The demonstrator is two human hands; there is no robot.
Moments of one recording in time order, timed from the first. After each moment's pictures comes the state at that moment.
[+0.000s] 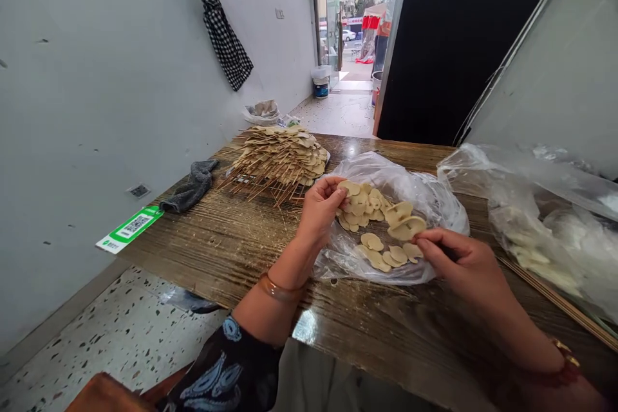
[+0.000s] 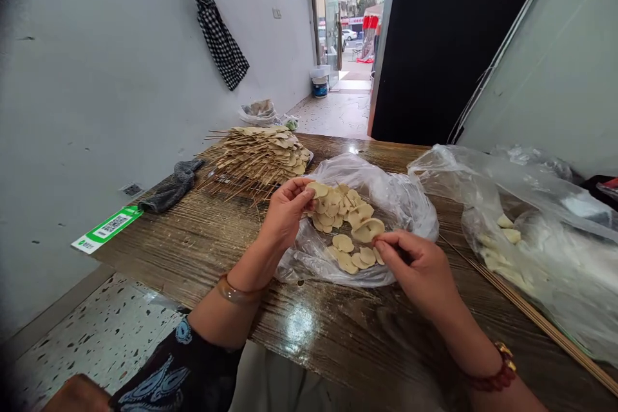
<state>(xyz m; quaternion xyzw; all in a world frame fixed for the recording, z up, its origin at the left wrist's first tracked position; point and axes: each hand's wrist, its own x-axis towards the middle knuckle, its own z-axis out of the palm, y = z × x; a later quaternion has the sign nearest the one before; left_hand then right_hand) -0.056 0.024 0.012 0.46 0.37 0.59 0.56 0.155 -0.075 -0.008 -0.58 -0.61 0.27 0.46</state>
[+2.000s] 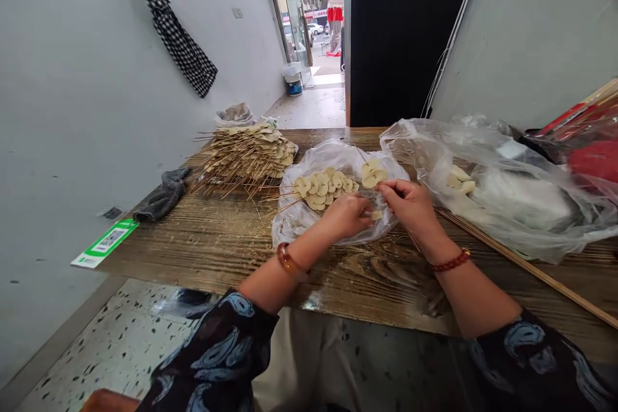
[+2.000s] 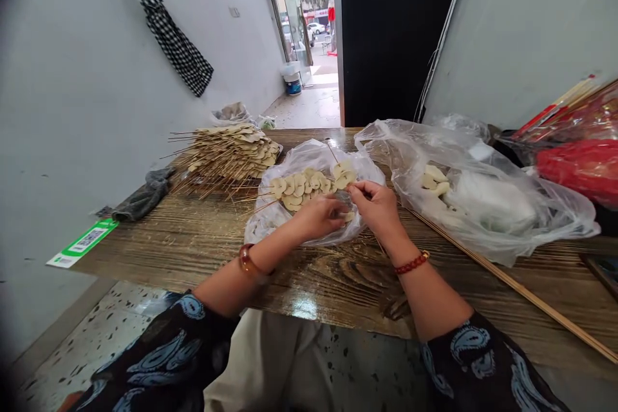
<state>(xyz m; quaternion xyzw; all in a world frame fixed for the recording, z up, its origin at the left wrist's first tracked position) 0.023 -0.002 -0.017 0.91 0.33 0.16 0.20 0.178 -0.049 -0.022 -0.57 -0.51 0.29 0.58</state>
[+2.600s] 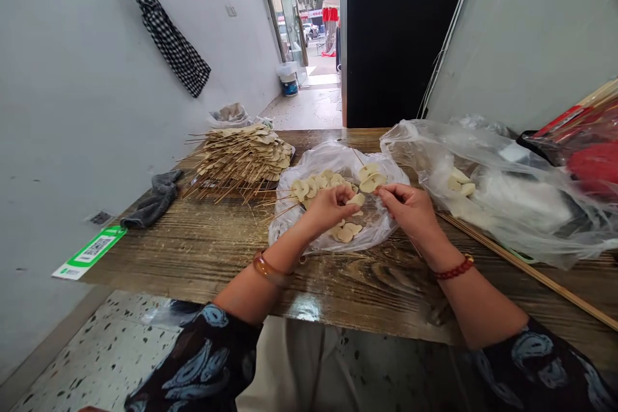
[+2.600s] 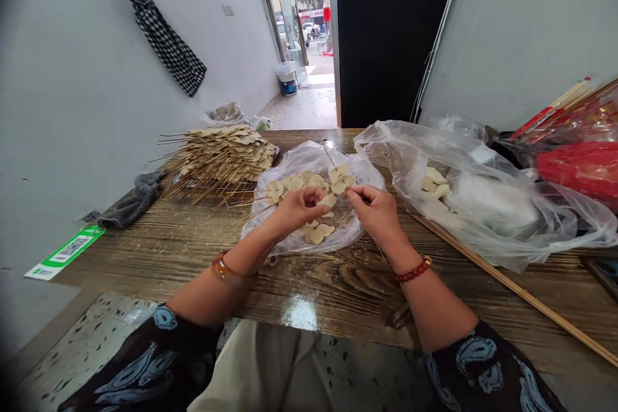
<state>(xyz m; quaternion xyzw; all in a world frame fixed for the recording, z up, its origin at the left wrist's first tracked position) 0.000 0.007 -0.002 0.69 0.36 0.30 0.55 0.176 -0.049 -0.020 -0.58 -0.50 0.30 0.57</state>
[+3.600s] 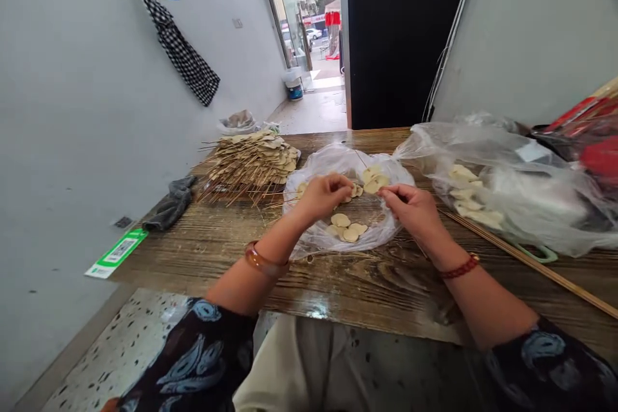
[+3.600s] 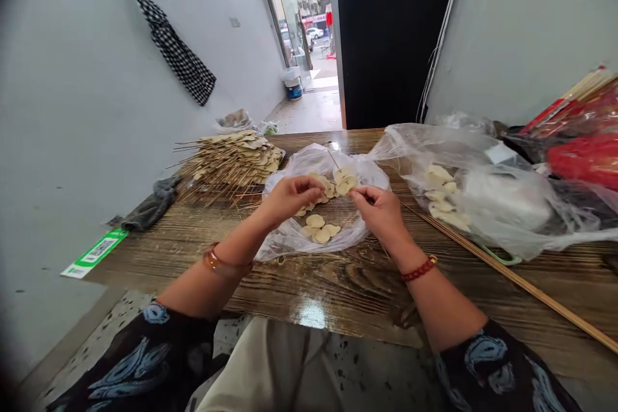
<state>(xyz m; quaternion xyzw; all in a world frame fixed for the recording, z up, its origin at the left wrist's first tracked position) -0.014 0.015 0.034 0.78 0.39 0.29 0.41 0.176 -0.048 -0.025 -0.57 -0.51 0.30 0.57</state>
